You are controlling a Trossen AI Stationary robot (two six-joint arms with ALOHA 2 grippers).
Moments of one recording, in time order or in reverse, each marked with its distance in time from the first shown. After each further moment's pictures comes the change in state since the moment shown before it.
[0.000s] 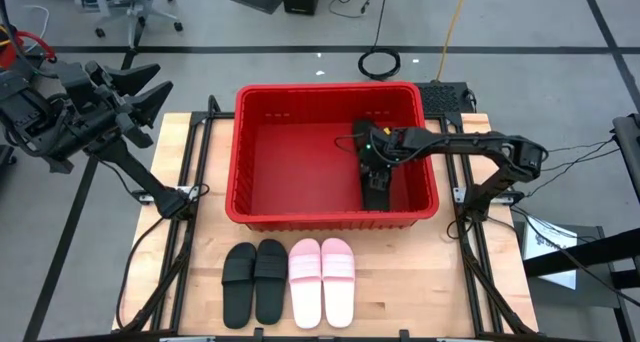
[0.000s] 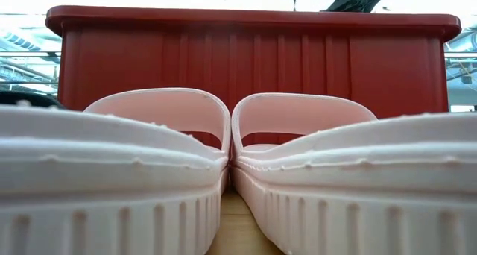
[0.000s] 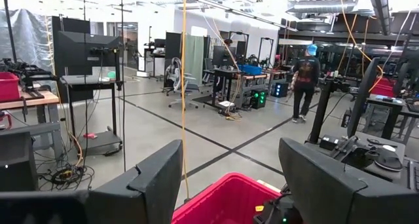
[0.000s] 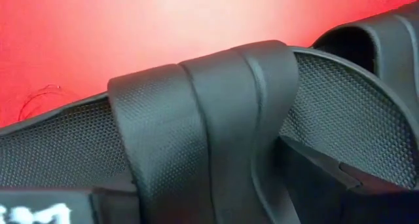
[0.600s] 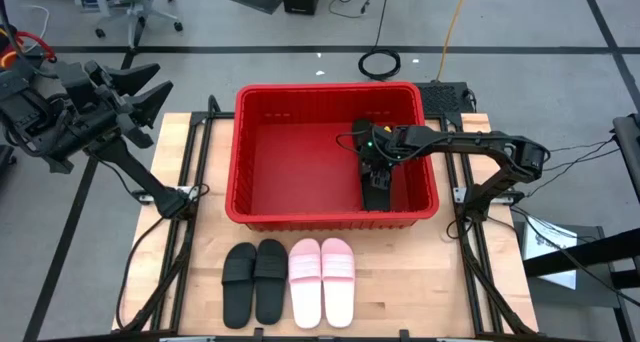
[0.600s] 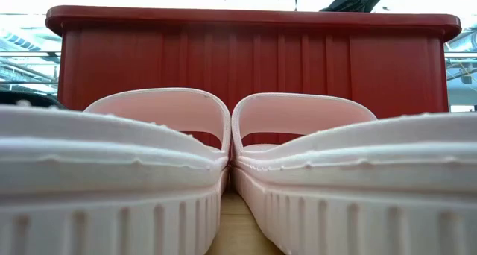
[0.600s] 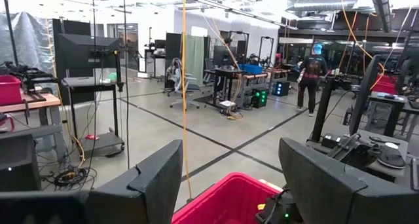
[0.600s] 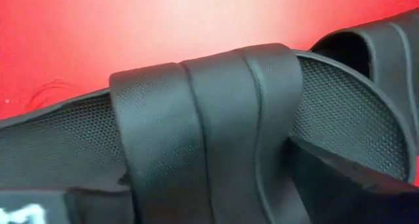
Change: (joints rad) left arm 0.000 0.000 0.000 0.000 -0.001 0.018; right arm -0.007 -0.016 0.007 -0.006 -0.033 -0.037
